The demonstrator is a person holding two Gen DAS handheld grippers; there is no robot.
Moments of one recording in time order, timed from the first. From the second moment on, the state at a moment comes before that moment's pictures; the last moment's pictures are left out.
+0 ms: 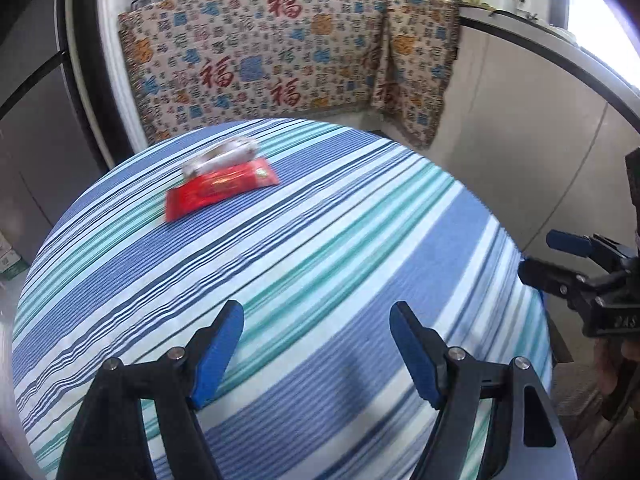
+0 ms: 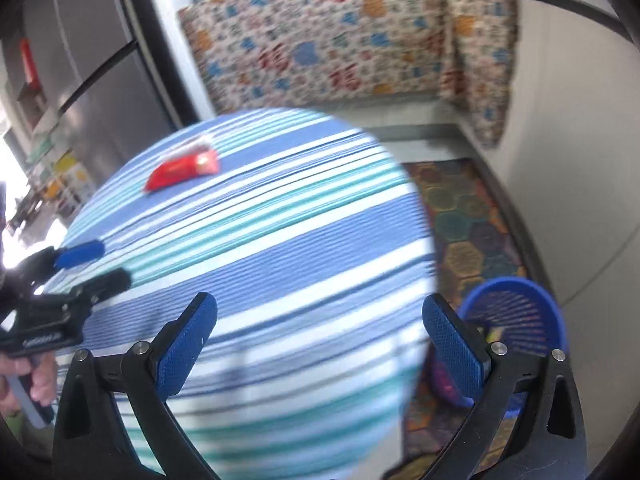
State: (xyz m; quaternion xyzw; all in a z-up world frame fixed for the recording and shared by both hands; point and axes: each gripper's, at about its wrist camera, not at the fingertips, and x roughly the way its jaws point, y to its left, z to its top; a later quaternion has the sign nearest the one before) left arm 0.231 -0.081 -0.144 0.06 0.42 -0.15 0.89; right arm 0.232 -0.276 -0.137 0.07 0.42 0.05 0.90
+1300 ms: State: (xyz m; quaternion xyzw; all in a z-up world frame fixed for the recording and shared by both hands) left arm 0.387 -0.039 -0.175 0.23 0.41 -0.33 0.82; right arm 0.286 -0.172 -0.193 -0.02 0.46 0.06 0.89
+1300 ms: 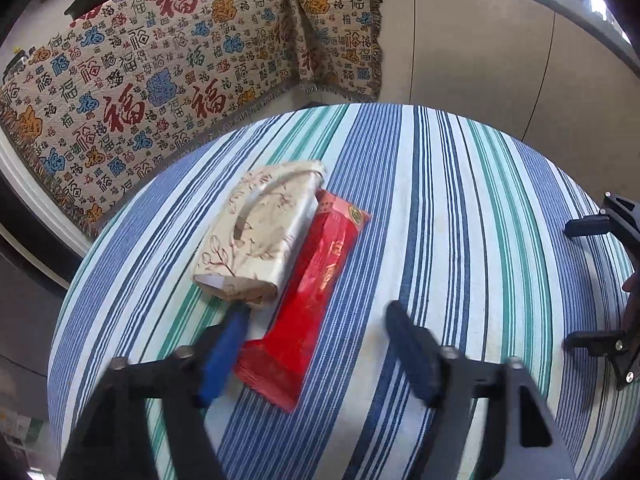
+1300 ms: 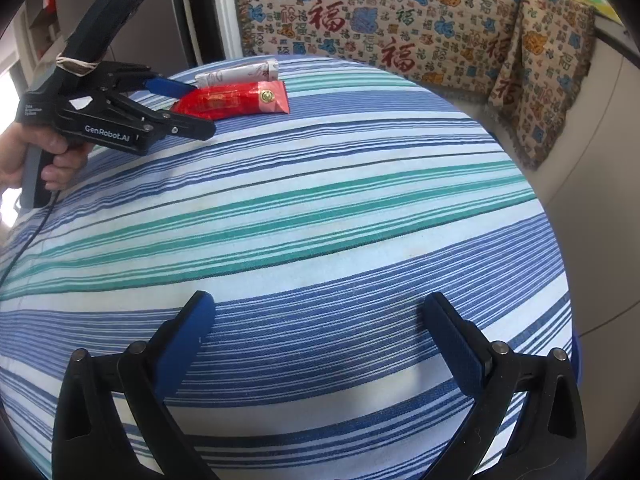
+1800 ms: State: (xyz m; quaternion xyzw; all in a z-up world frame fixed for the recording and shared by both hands) left arm 0.224 0.019 -0.161 0.08 0.47 -0.20 0.86; right arm 0.286 -0.174 -0.193 -0.03 0.45 0.07 0.89
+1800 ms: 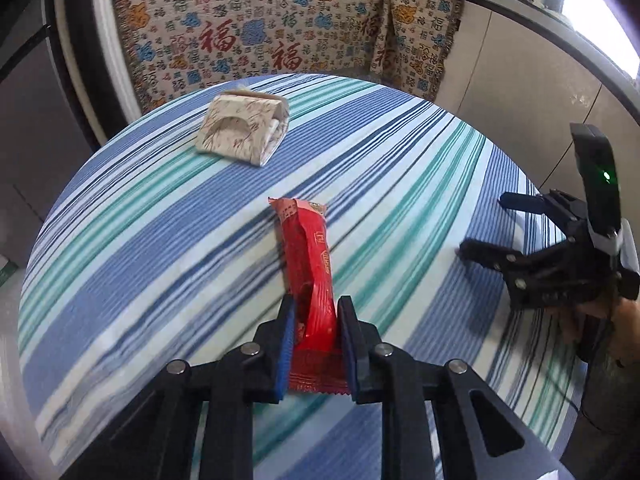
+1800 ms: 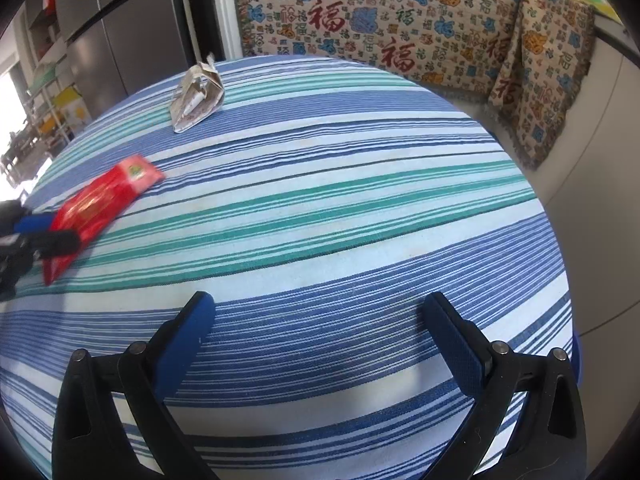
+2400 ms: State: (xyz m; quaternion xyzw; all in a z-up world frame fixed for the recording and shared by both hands) left arm 0.227 0.036 -0.176 0.05 0.45 -0.11 0.89; right arm 0.314 -0.179 -0.183 0.01 0.45 0.14 0.88
